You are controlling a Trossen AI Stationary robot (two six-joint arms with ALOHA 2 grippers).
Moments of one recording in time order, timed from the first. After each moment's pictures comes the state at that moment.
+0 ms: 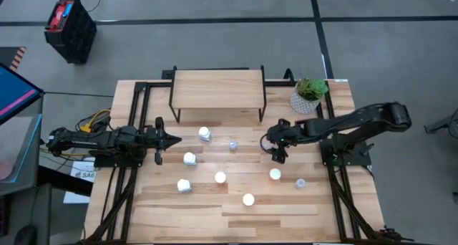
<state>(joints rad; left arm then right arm) -0.05 0.12 0.02 0.02 -0.14 -0.08 0.00 1.29 0.65 -0.37 0.13 0.21</state>
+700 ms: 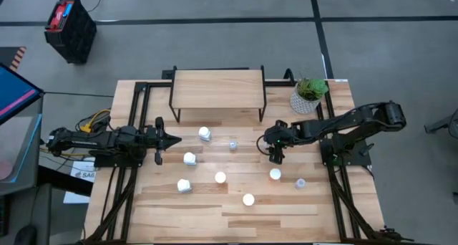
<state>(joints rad) -0.05 0.12 0.02 0.02 -0.14 -0.08 0.00 1.35 0.65 -0.32 0.13 0.21</state>
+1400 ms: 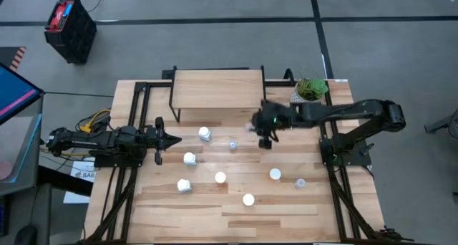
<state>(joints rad) -0.05 0.12 0.02 0.02 -0.14 -0.08 -0.08 1.36 1.12 -0.46 0.13 -0.12</state>
